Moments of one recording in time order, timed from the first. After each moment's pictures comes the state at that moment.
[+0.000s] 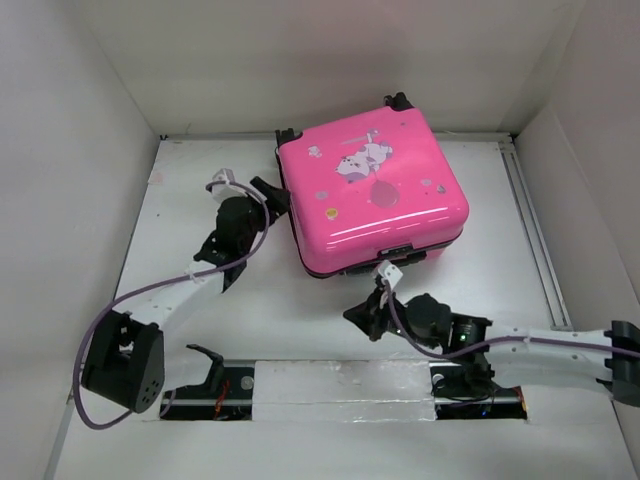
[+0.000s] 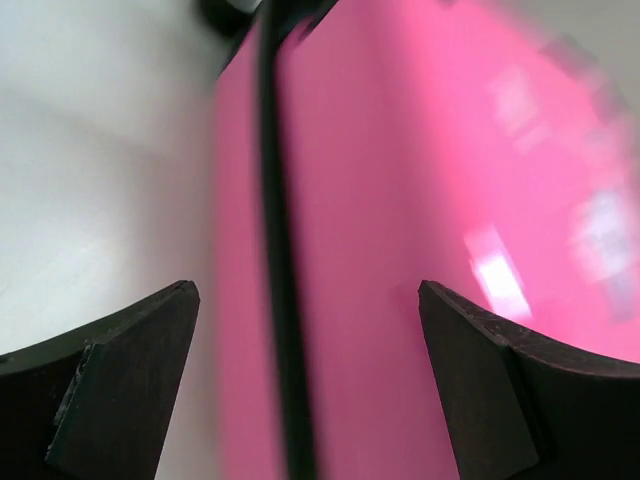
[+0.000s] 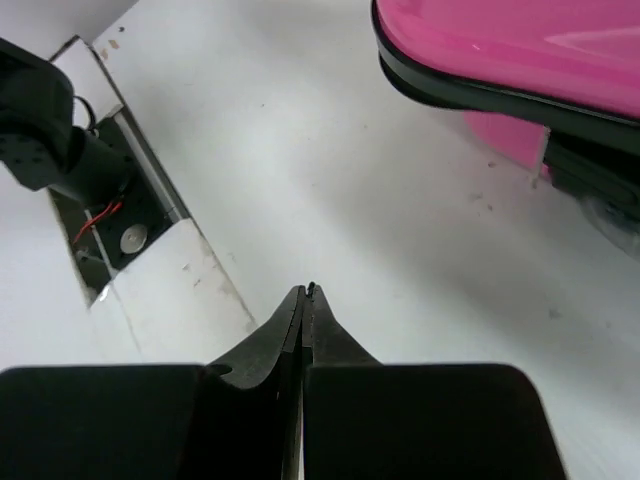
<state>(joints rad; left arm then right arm) -0.43 1.22 0.64 0.24 -0.23 -0.84 1.25 0.93 0.38 0.31 0.21 0.40</state>
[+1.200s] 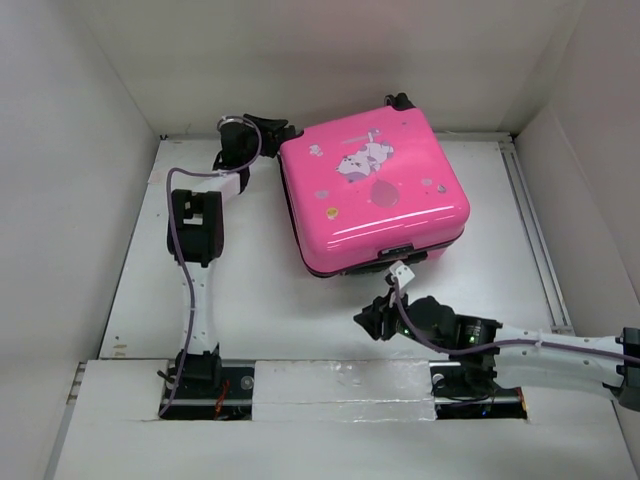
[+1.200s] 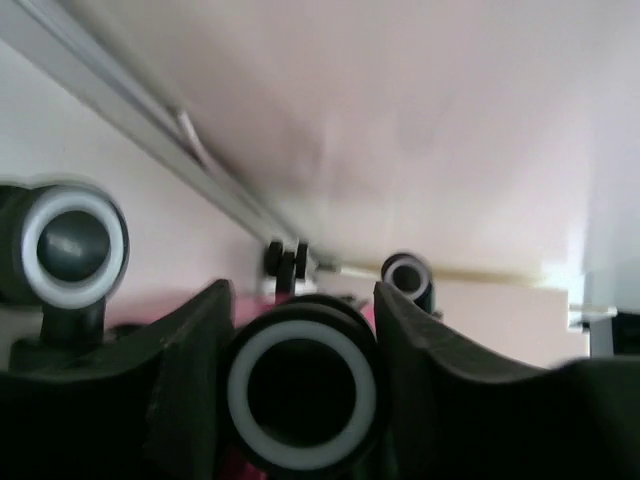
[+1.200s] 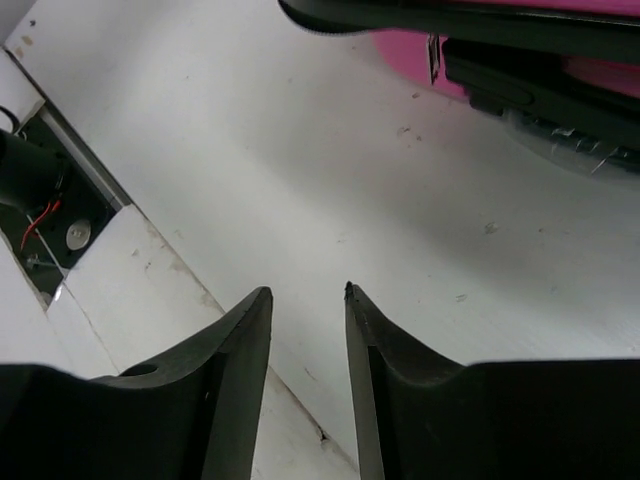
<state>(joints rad) -0.11 2.34 1.73 0.44 0.34 -1.40 1.24 0.77 0.35 0.05 0.30 0.51</state>
